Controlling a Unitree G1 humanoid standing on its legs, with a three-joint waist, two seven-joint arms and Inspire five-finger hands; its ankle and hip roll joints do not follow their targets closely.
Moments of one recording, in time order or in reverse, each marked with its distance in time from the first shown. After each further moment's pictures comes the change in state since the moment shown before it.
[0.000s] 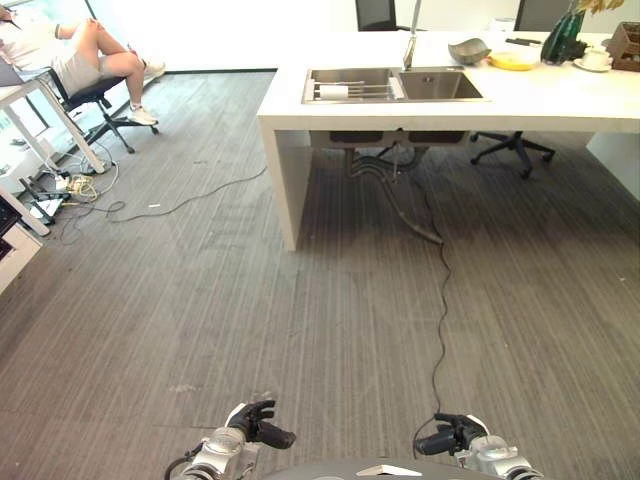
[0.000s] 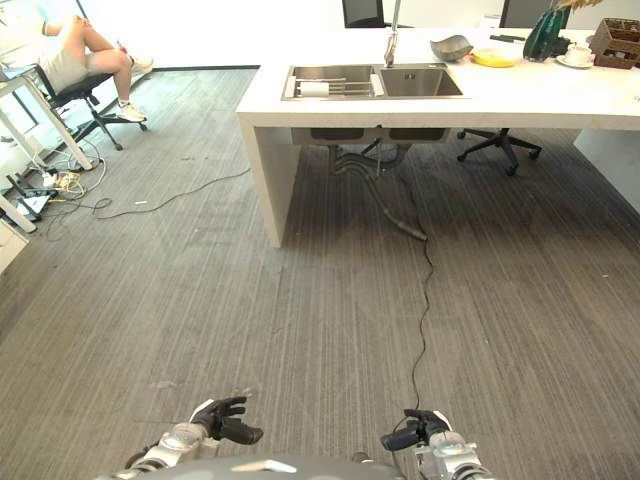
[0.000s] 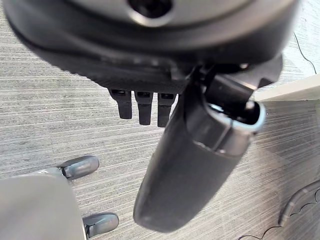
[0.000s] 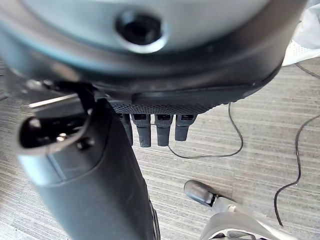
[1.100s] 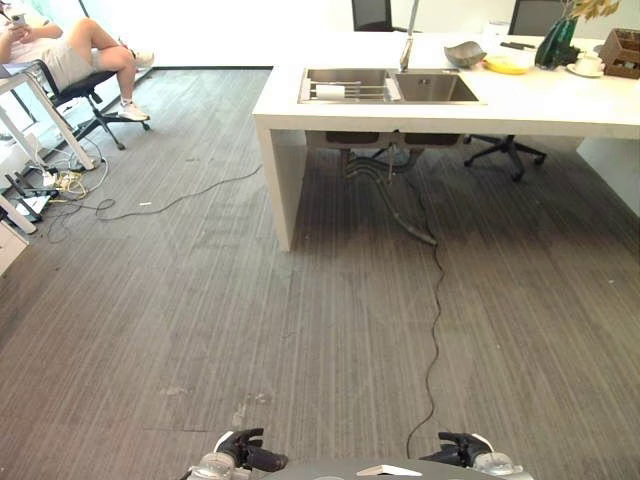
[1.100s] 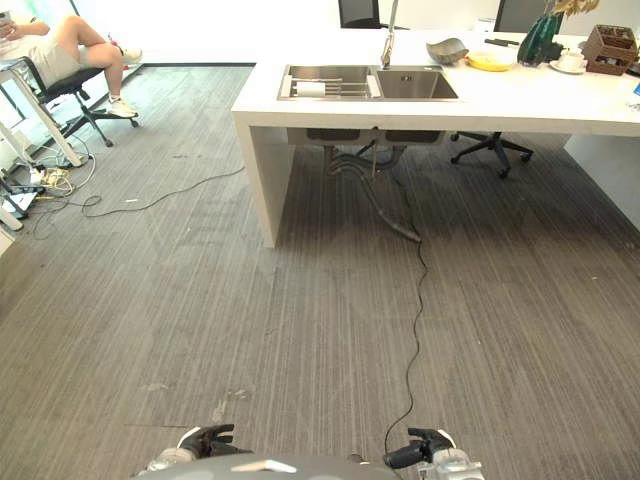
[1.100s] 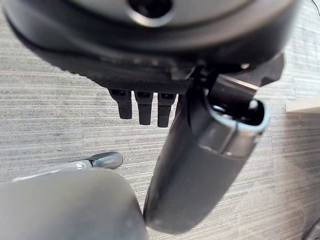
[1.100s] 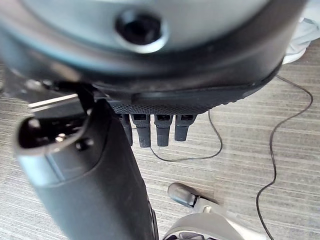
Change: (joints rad) left arm 0.071 0.001 0.073 0.065 -0.039 -0.001 0.005; right arm 0.061 0.010 -0.021 0.022 -0.005 0.008 0.002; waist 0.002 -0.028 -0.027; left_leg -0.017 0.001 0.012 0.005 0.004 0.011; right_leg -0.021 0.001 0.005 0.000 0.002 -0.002
